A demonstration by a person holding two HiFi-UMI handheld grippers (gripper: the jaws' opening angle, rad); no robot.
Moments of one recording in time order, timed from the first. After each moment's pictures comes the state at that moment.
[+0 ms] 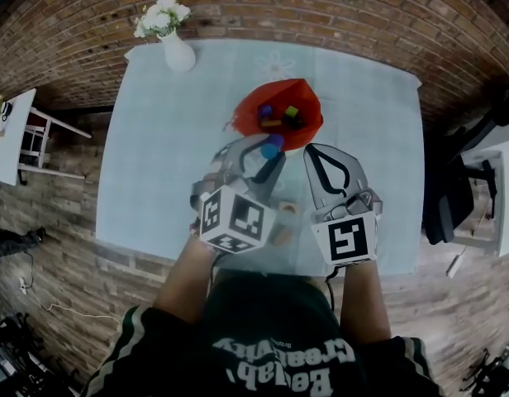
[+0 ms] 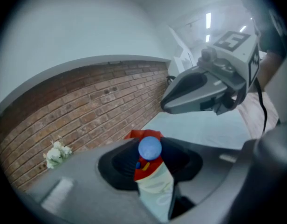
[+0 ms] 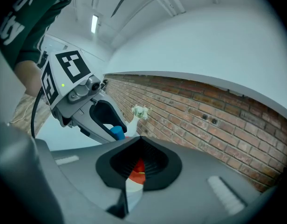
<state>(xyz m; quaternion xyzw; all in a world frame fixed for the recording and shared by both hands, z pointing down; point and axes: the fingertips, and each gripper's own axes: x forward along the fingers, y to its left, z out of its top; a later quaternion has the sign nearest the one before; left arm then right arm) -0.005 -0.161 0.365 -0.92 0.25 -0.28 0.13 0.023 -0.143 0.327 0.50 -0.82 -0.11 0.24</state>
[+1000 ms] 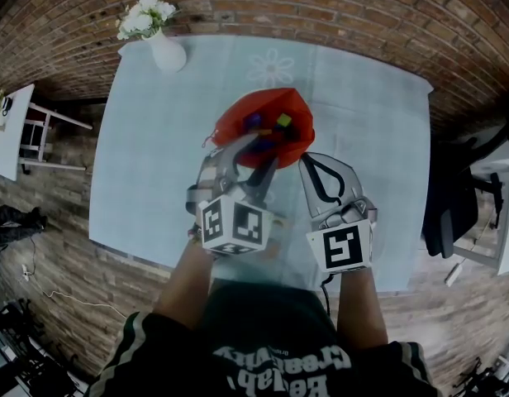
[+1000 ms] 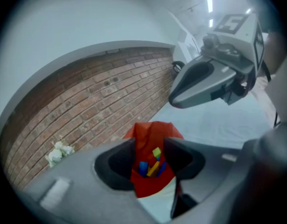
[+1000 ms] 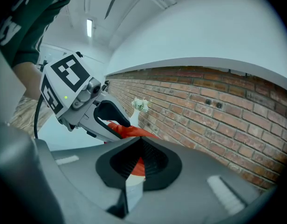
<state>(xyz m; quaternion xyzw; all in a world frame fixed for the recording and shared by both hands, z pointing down) 0.030 -0.216 0.409 -0.89 0.30 -0.33 0.15 0.066 -0.185 0.374 0.48 -0.84 -0.07 0.23</state>
